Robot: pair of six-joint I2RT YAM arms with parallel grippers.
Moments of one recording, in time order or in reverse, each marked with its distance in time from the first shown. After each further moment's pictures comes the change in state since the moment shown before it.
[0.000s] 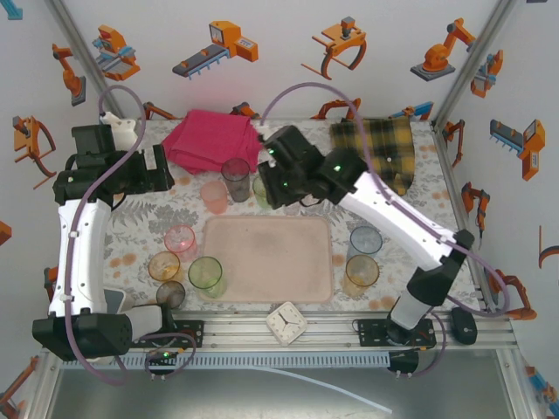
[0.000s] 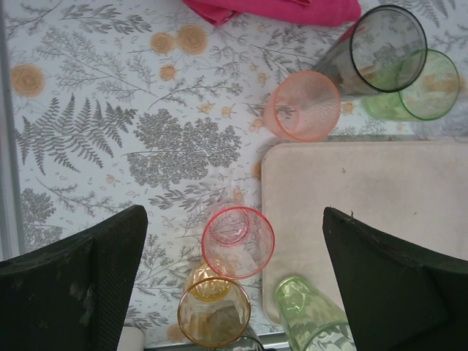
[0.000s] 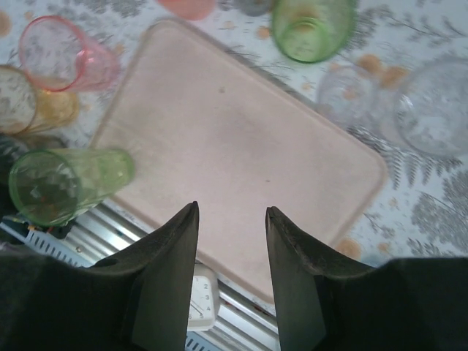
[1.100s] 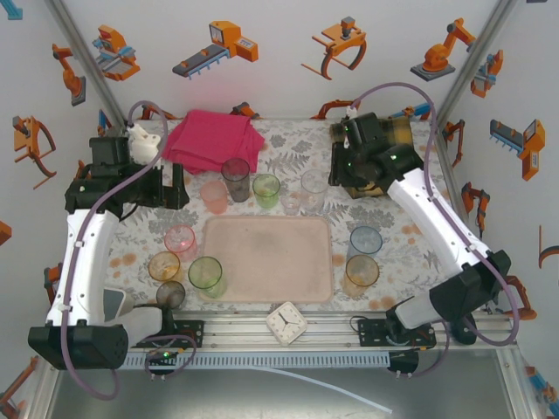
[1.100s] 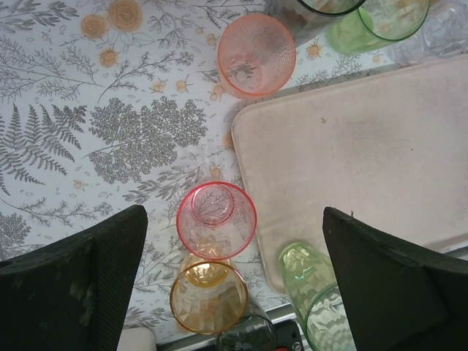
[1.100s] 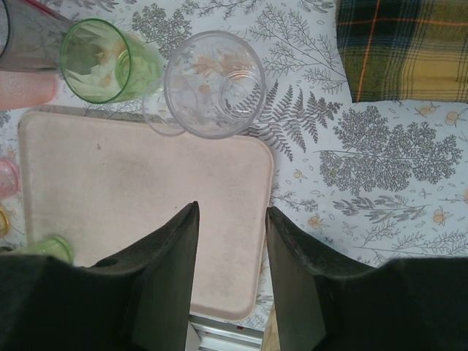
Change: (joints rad) left arm -0.093 -0.066 -0.104 -0.023 0.063 0.113; right arm -0.429 -0.169 -0.320 0.129 -0.061 0.048
